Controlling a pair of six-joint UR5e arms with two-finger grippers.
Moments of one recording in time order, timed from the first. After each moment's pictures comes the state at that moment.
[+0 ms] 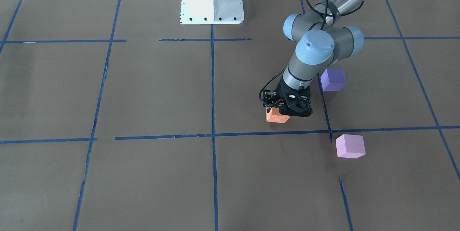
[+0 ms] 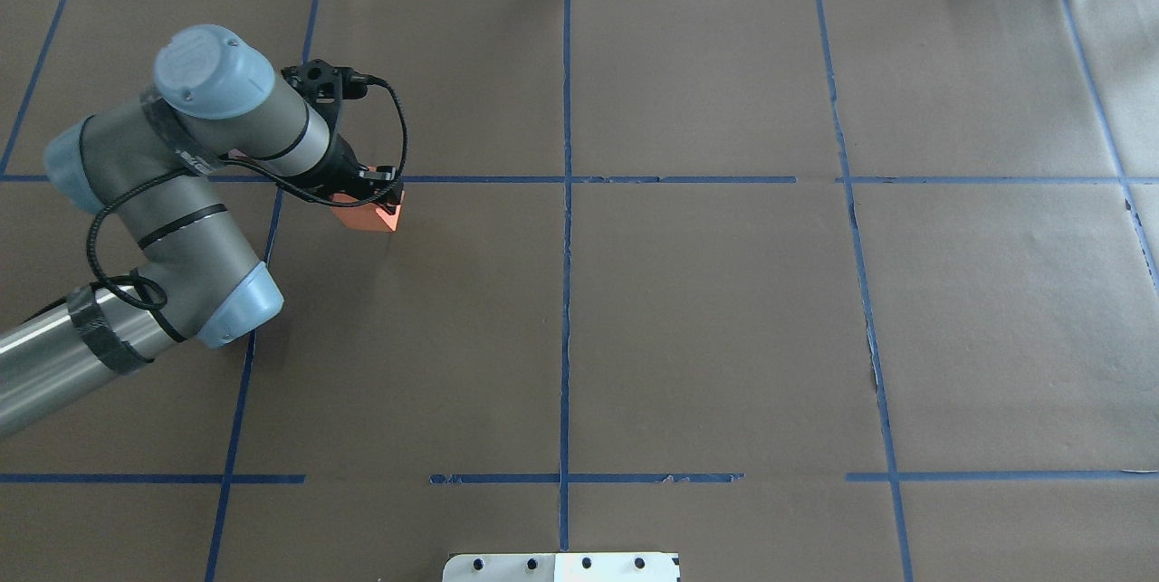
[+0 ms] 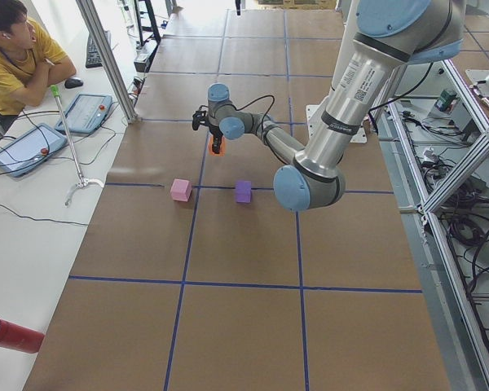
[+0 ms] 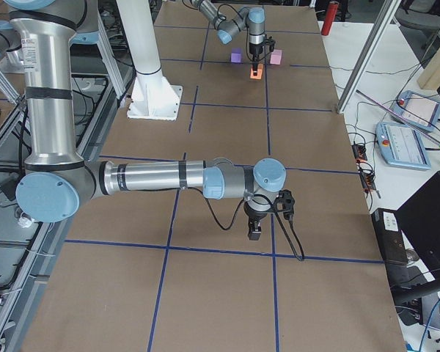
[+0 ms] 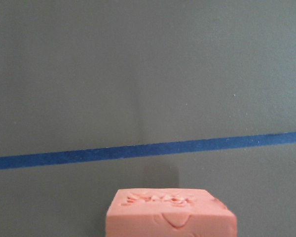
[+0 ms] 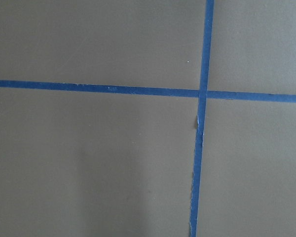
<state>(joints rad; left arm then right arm) -0.78 -2.04 -1.57 -1.91 -2.08 -0.98 1.46 -1.56 1.64 -1.61 2.38 0.06</state>
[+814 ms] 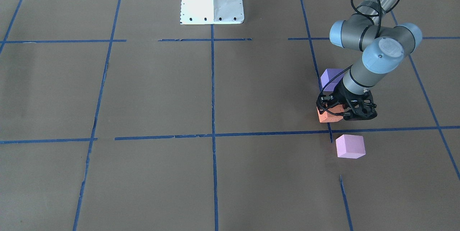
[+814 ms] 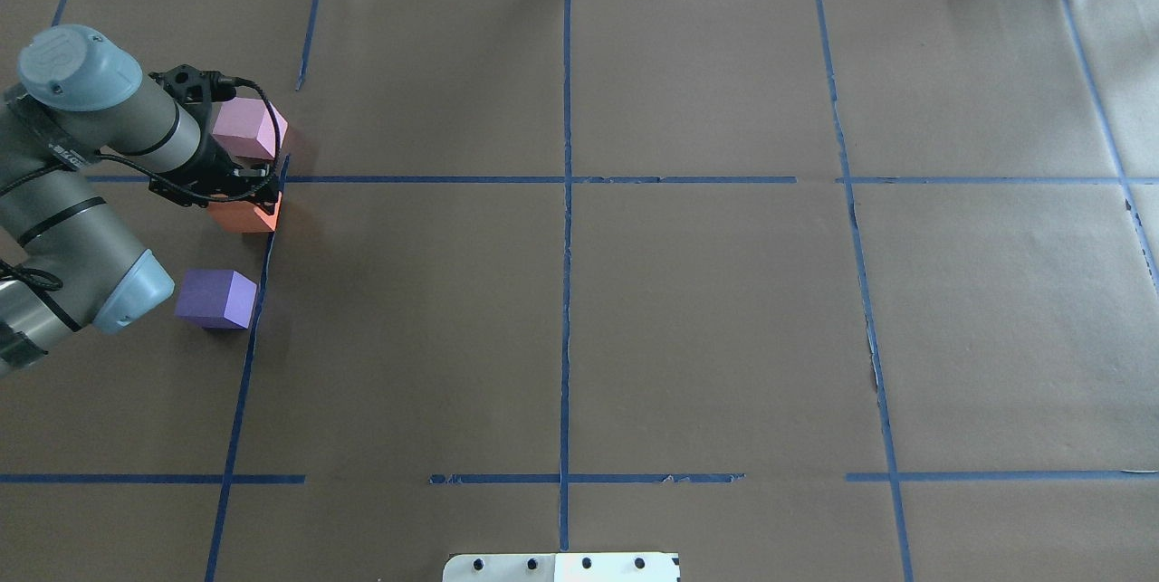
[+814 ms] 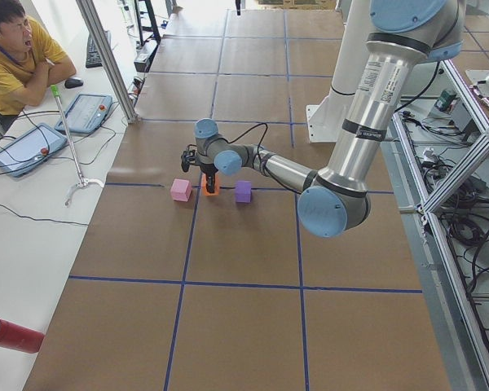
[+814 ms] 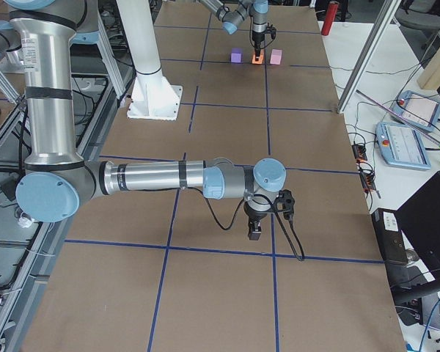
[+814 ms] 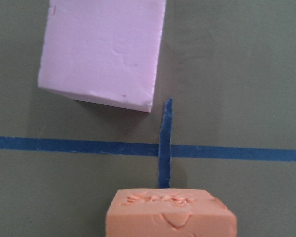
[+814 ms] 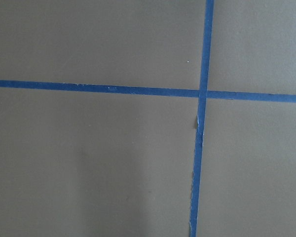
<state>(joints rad) -0.88 -1.89 -1.52 -1.92 -2.11 -0.93 1.46 -1.56 1.64 -1.61 2.38 0.06</state>
